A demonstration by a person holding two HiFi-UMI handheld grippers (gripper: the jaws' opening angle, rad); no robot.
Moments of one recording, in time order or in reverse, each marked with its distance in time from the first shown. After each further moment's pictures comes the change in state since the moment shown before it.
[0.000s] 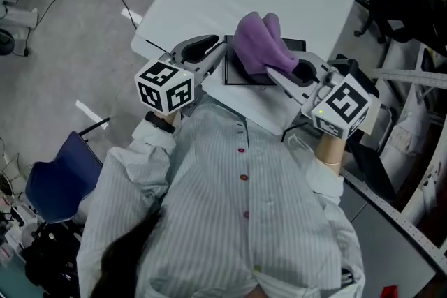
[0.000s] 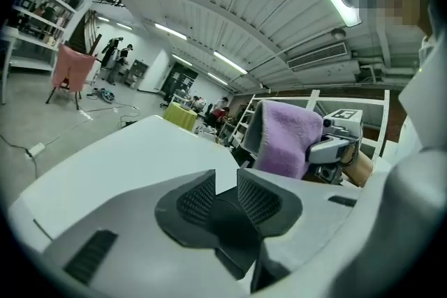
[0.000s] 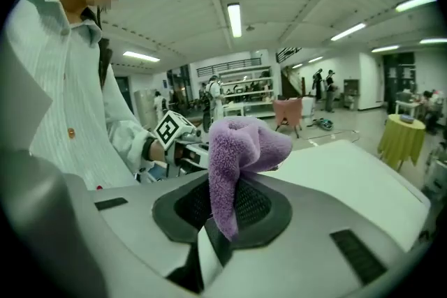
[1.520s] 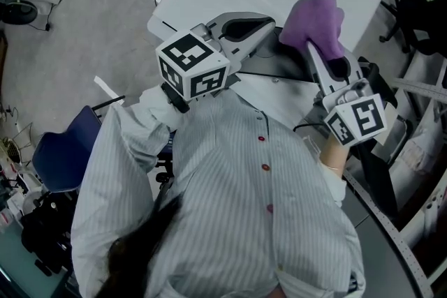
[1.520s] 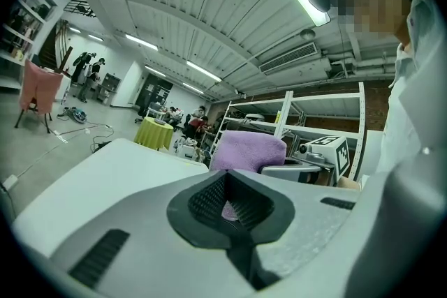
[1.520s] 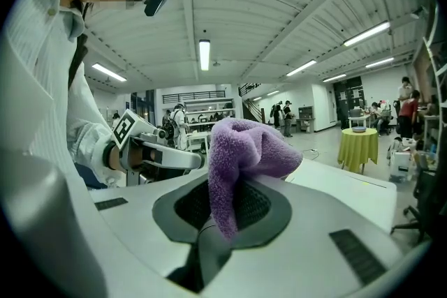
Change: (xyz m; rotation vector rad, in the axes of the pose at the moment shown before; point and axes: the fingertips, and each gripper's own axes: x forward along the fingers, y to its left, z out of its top) left arm 0.045 -0.087 0.056 0.158 -0.069 -0.149; right arm -0.058 -0.060 -0.002 0.086 -0.278 -0.325
